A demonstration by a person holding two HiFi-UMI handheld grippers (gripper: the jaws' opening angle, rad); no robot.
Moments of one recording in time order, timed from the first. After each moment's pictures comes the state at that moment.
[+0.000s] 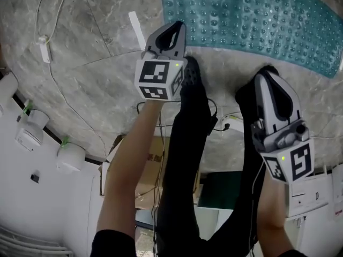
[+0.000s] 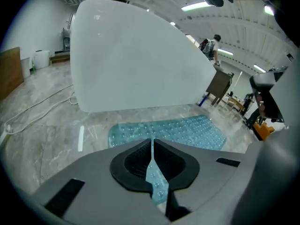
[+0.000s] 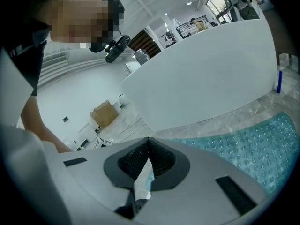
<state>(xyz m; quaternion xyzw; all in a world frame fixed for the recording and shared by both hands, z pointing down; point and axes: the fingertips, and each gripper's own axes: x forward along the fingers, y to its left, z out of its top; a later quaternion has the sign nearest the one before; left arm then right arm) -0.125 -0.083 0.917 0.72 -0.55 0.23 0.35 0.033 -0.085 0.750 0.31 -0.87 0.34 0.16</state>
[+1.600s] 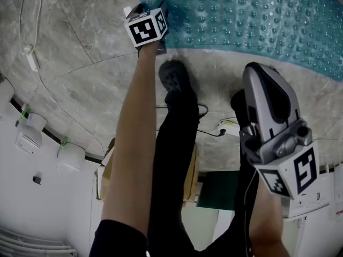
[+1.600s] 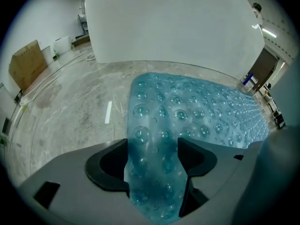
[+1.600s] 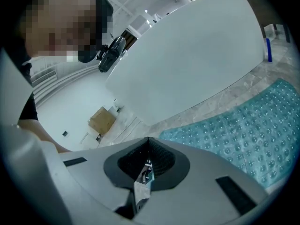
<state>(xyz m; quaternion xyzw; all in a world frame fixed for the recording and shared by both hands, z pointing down) -0.181 -0.099 1.154 0.55 -0.62 0.34 0.44 0.049 -0.100 0.835 0.32 -0.83 0.43 0.14</state>
